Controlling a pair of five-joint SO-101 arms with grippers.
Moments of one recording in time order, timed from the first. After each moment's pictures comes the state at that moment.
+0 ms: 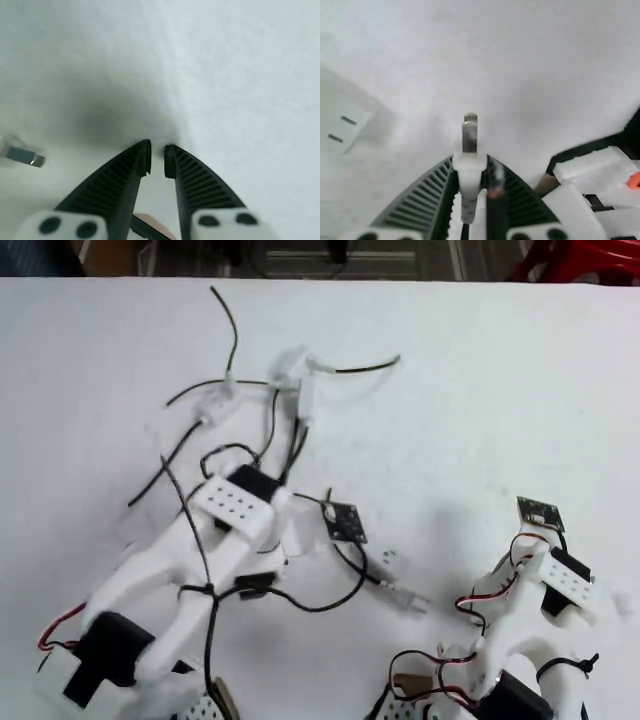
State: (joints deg) left arm 25.4 -10.0 38.0 86.6 -46.3; right arm 34.7 -25.5 64.9 61.8 25.5
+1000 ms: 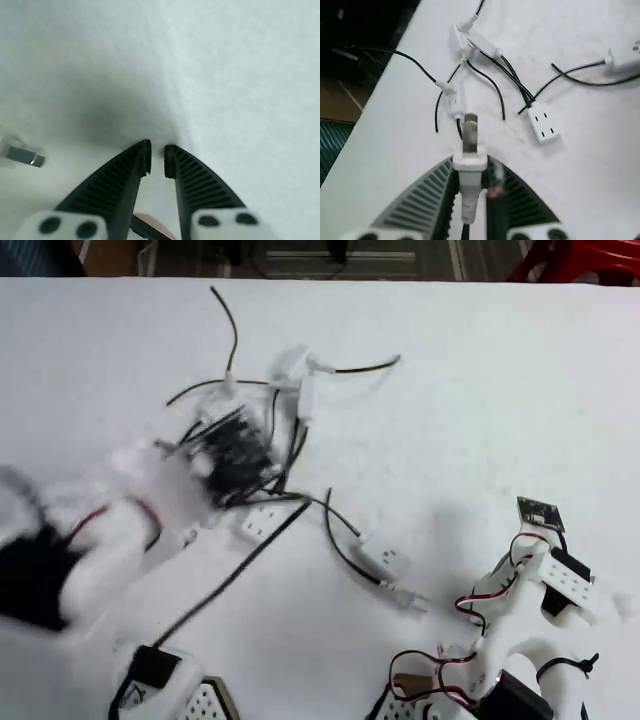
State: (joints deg) left arm 11.1 -44.5 1.6 102.1 -44.2; right arm 34.7 -25.5 64.9 61.8 25.5
